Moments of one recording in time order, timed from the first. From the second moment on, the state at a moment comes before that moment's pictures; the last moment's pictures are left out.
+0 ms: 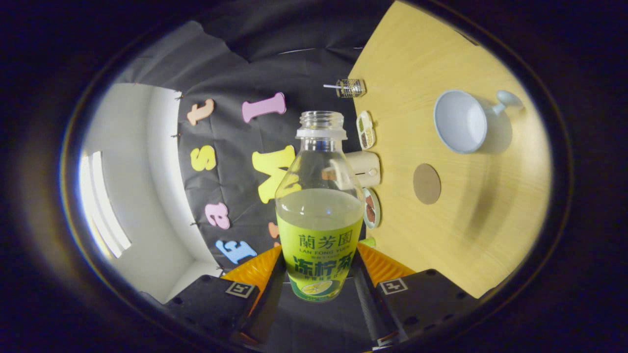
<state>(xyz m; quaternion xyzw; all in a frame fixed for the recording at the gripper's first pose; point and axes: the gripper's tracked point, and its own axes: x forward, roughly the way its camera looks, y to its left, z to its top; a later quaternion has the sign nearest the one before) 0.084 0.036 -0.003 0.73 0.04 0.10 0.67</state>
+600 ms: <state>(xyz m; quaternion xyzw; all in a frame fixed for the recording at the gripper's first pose) 0.077 0.039 -0.019 0.51 0.07 0.06 0.85</state>
